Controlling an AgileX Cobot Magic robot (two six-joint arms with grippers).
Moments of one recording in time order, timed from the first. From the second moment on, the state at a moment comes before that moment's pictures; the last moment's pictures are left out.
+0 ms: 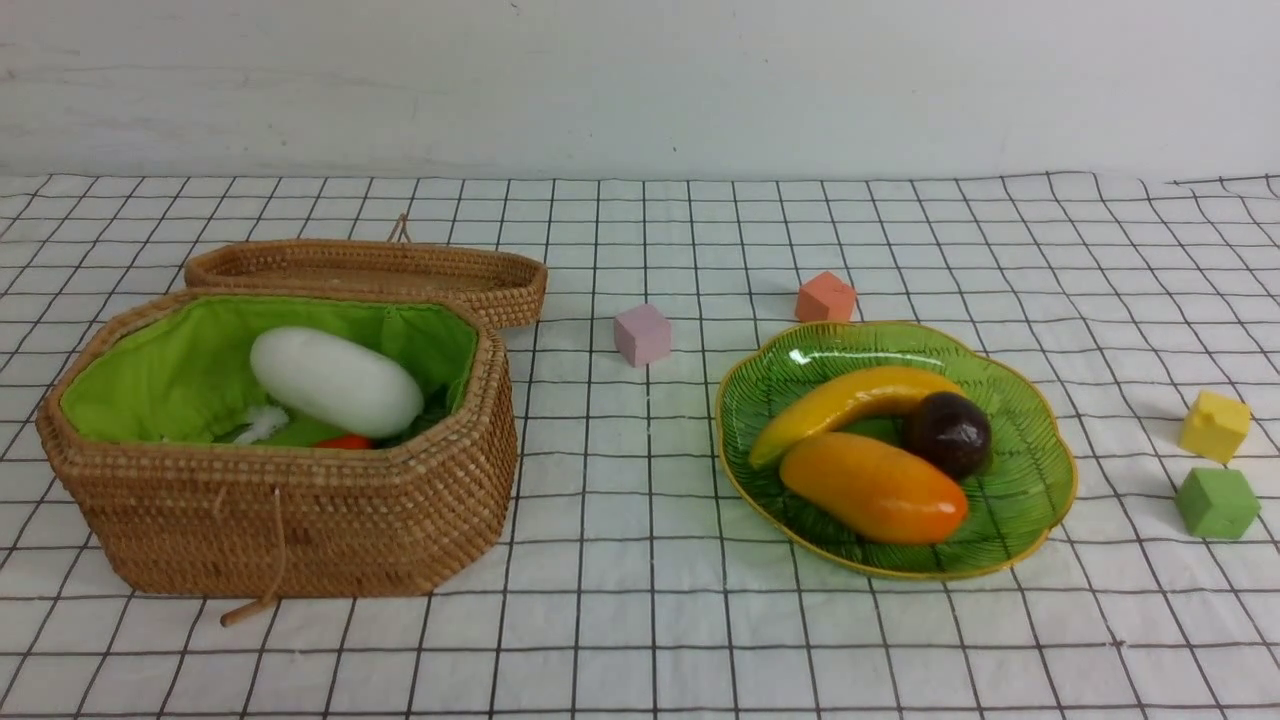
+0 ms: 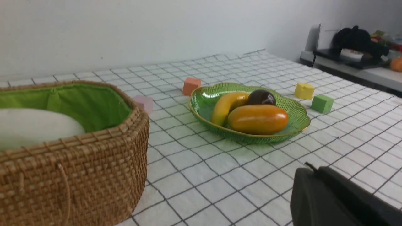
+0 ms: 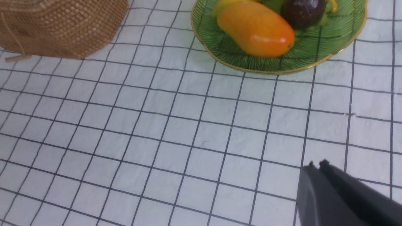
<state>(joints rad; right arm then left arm) 0.09 0.47 -0.71 0.38 1.02 -0.18 -0.71 0.05 -0.08 0.16 0.15 -0.26</state>
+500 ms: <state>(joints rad) 0.09 0.37 -0.62 0.29 0.88 -0.18 -0.71 0.05 -0.08 0.16 0.26 -0.26</state>
